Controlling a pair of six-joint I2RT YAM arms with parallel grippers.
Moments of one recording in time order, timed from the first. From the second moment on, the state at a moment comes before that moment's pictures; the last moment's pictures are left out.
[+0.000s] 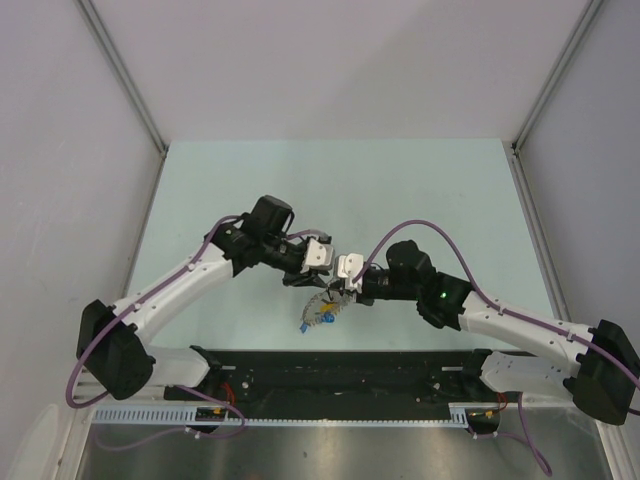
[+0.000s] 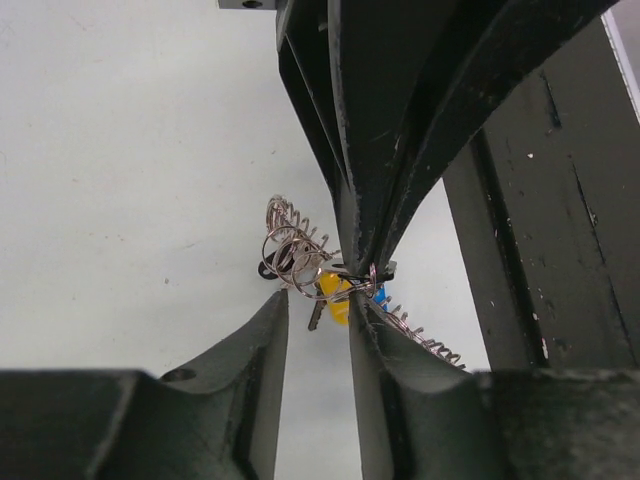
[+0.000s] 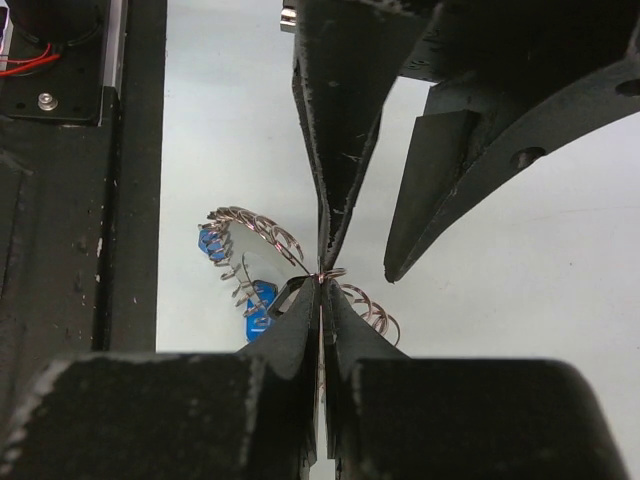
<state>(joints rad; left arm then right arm) -0.65 1.30 1.07 -0.67 0.81 0.87 0.94 1.09 0.71 0.04 -0.41 -0.43</state>
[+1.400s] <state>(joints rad) -0.66 0.85 0.54 -0.09 0.49 0.21 0.89 1.24 0.79 0.12 -0.37 -0.44</state>
